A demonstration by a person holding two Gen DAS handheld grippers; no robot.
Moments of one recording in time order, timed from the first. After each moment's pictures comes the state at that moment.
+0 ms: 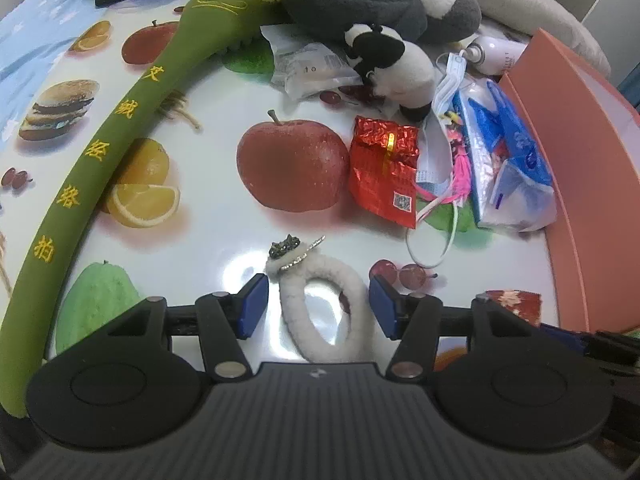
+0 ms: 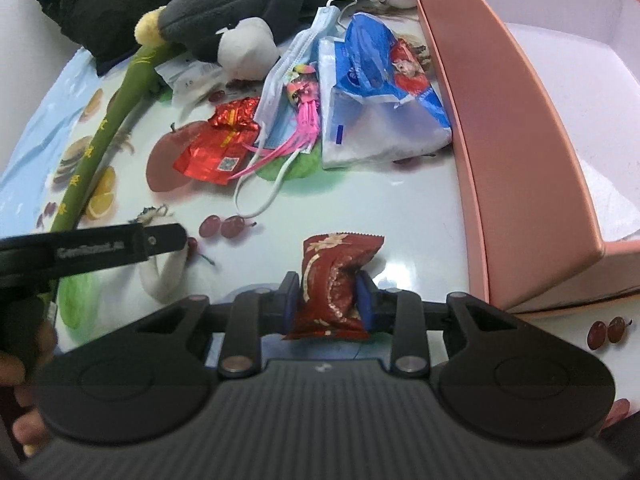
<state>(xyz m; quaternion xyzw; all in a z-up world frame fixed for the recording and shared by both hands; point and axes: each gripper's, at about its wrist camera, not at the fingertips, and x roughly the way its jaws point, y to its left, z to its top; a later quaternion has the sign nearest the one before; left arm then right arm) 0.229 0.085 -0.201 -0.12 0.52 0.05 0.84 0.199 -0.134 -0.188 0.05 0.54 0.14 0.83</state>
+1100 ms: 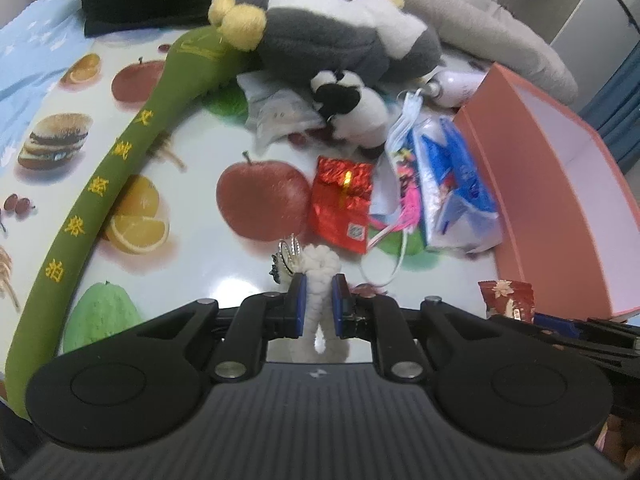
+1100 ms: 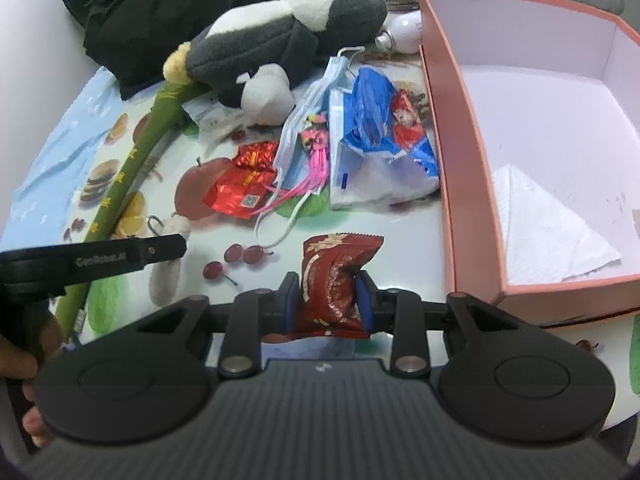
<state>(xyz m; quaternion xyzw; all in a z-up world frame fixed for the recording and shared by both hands) 0.215 0.083 -0.156 -0.14 0.48 0.01 0.86 0.193 -0.147 -0.143 0.05 0.50 0.16 0.85</state>
